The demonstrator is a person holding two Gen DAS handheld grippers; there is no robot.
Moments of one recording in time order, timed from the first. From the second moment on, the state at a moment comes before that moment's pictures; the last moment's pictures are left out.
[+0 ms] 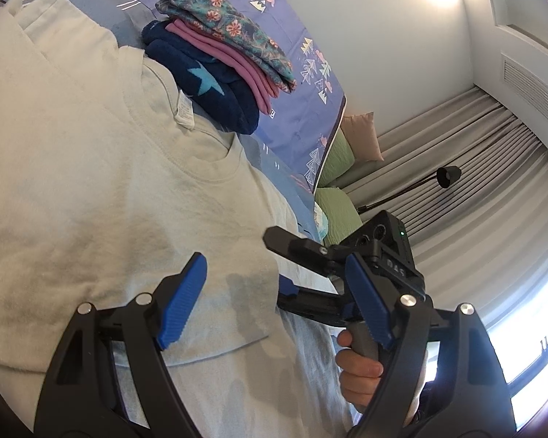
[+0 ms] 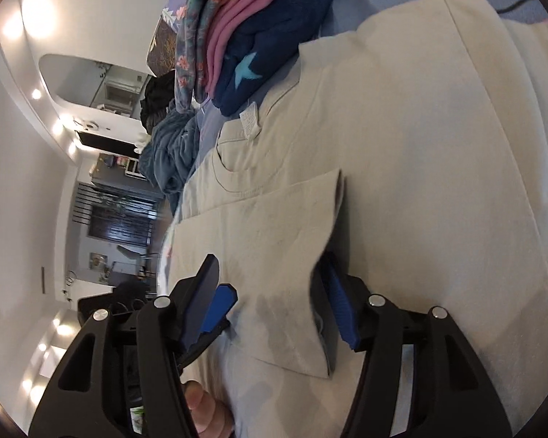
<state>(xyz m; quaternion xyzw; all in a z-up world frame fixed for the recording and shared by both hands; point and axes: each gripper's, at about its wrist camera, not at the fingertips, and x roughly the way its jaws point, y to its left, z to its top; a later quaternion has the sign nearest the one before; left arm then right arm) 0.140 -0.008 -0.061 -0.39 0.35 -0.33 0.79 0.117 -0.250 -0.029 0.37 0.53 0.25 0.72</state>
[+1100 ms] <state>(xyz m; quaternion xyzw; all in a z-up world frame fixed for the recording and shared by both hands) 0.128 -0.019 -0.038 -0.34 0.31 -0.37 0.80 0.109 -0.307 -0.030 0.48 0.42 0.17 0.75</state>
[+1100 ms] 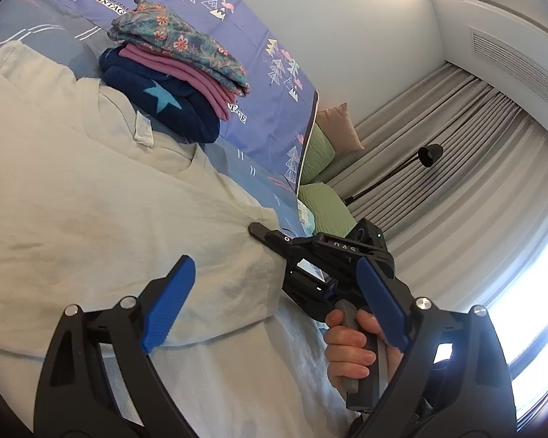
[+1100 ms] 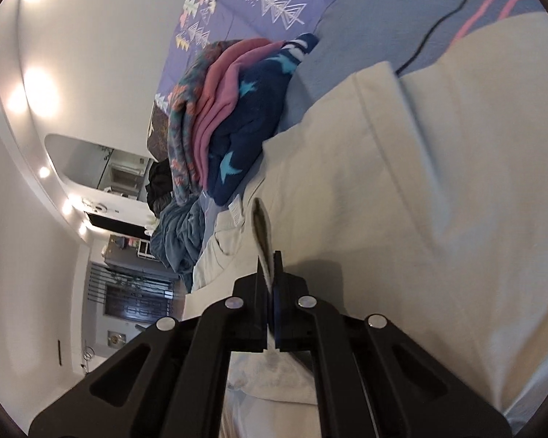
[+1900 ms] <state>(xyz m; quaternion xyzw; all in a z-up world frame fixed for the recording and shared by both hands) 0.133 -0.024 -0.047 -0.34 0.34 -0.36 0.80 0.116 -0.348 -0.042 0.48 0.40 0.09 0.78</state>
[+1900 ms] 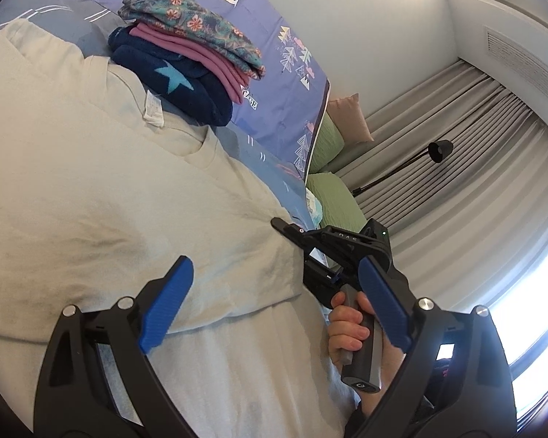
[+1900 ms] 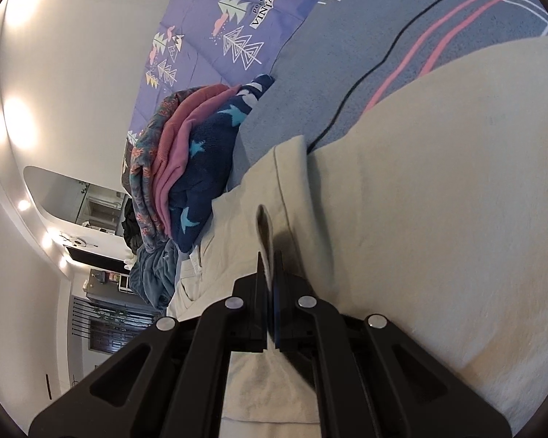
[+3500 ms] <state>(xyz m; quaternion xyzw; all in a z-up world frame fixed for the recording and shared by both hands) 0.131 -0.023 -0.051 -0.32 0.34 -0.33 0.82 -0.150 -0.572 -0.061 0.65 0.16 -0.15 0.73</state>
